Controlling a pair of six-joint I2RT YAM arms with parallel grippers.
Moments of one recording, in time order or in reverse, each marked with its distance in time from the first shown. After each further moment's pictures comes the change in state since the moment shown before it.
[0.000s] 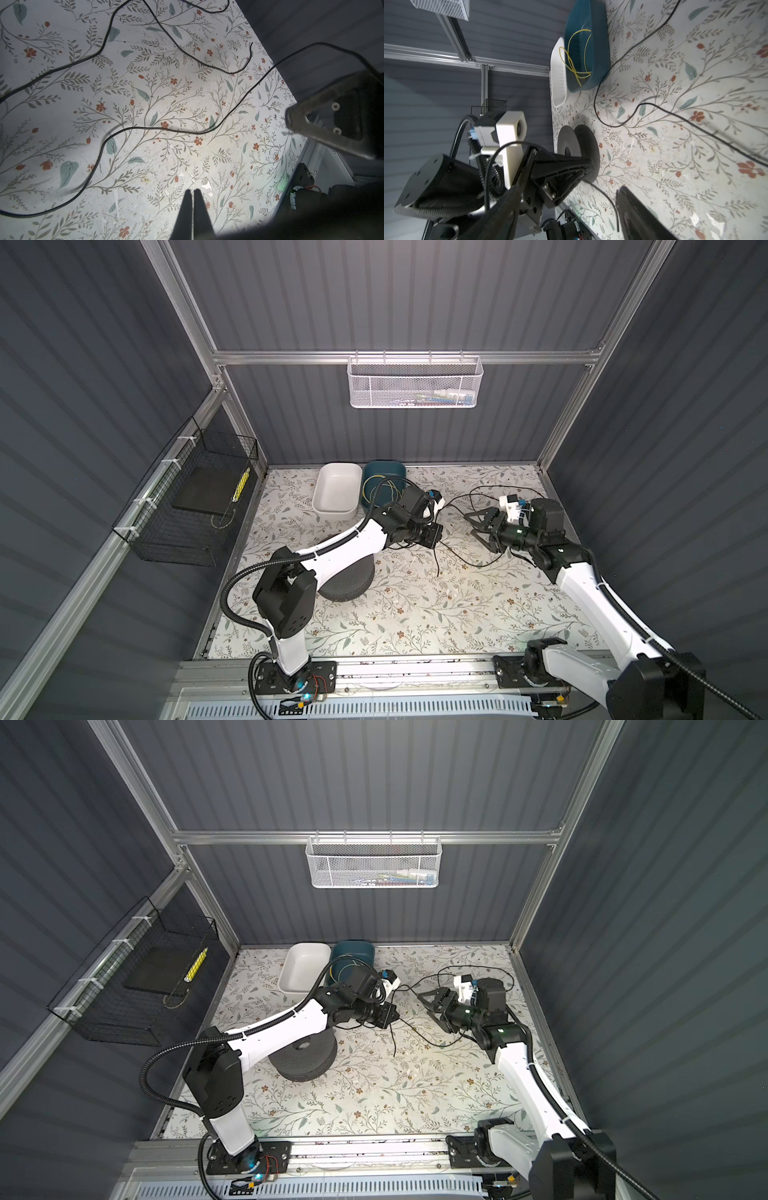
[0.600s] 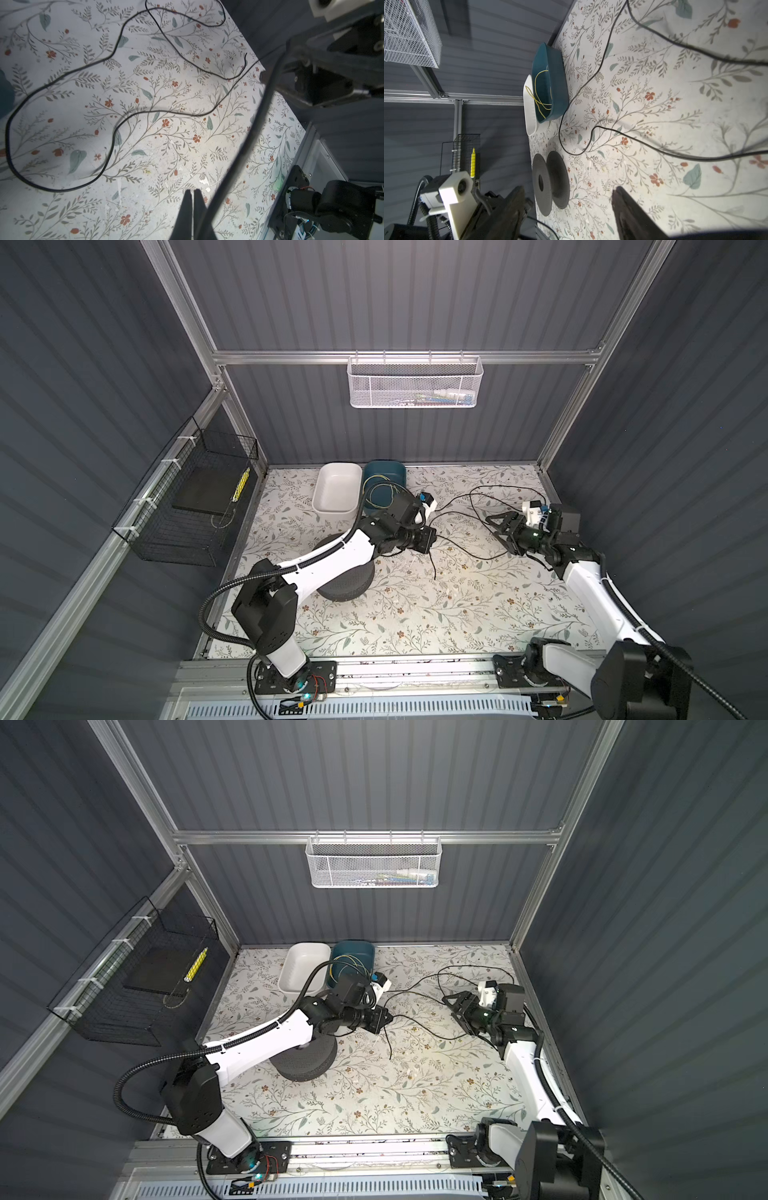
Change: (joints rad) left arm 0.000 -0.109 -0.100 0.067 -0.015 -0.037; right arm -0.198 -0.008 -0.043 -0.093 -0.013 -0.170
